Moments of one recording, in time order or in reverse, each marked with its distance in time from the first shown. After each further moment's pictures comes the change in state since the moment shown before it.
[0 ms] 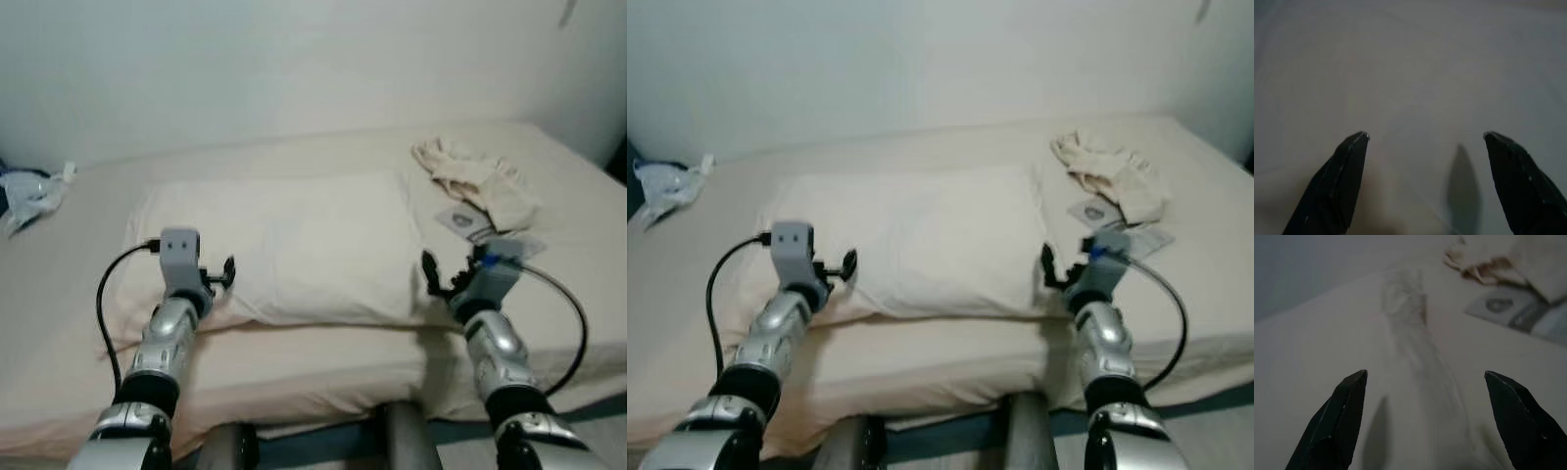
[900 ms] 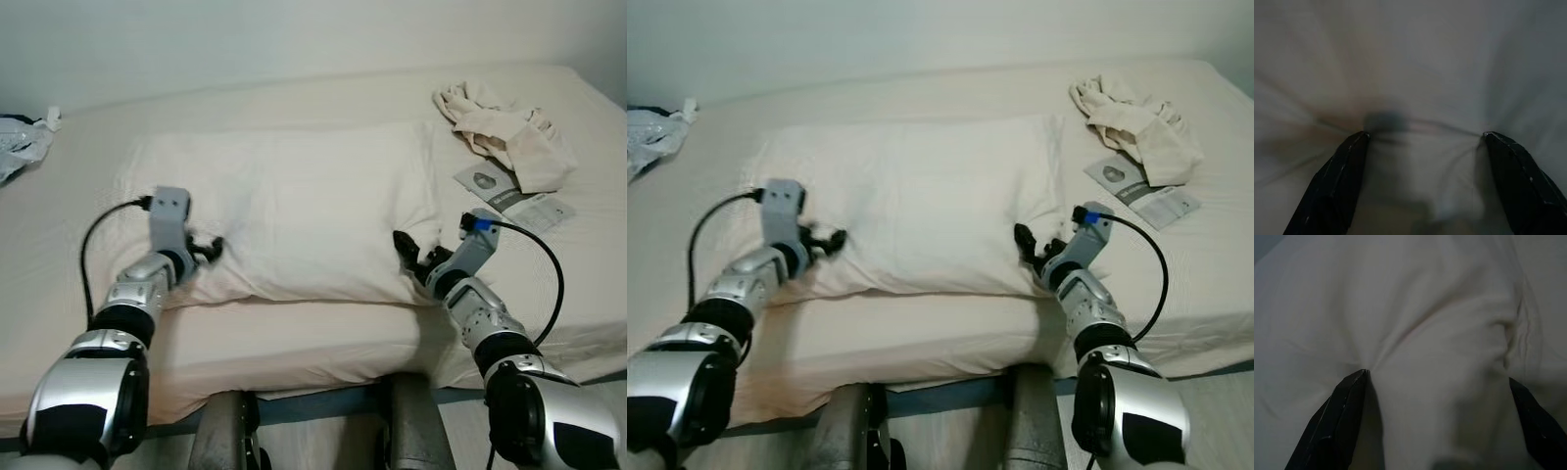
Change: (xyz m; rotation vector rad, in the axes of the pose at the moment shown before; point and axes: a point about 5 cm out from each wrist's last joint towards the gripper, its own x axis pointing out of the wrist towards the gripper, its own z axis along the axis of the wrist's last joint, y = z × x) left arm 0.017 0.000 0.018 0.207 0.195 -0.175; right arm 0.019 0.047 -0.011 0.156 0.225 0.222
